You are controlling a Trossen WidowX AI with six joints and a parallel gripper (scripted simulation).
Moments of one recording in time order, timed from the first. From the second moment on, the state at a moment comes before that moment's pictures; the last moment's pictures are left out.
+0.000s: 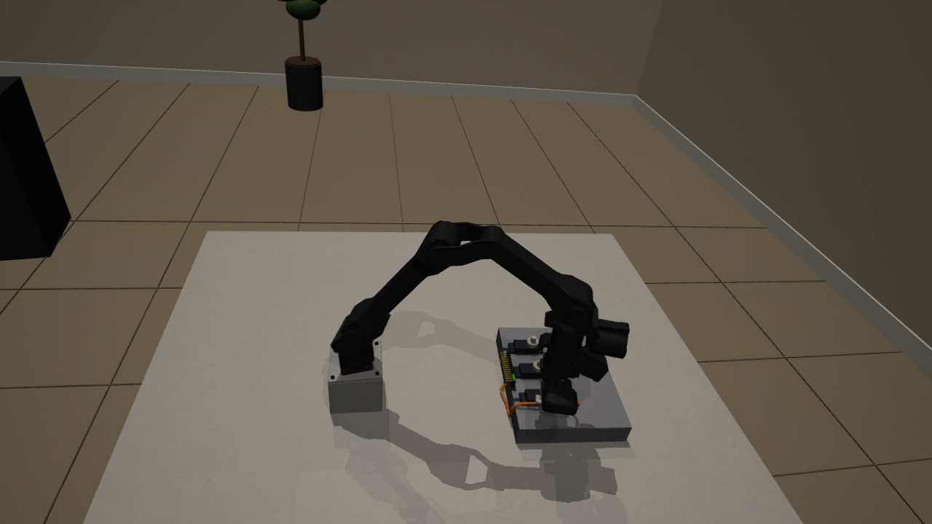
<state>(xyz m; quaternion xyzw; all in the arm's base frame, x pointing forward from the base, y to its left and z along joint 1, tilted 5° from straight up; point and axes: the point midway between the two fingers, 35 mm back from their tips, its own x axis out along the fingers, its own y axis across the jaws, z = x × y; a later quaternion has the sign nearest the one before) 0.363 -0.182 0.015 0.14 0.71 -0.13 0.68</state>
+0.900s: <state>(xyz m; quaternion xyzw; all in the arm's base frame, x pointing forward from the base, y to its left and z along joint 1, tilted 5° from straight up) 0.341 -0.152 0.027 0.37 0.62 -0.37 0.58</state>
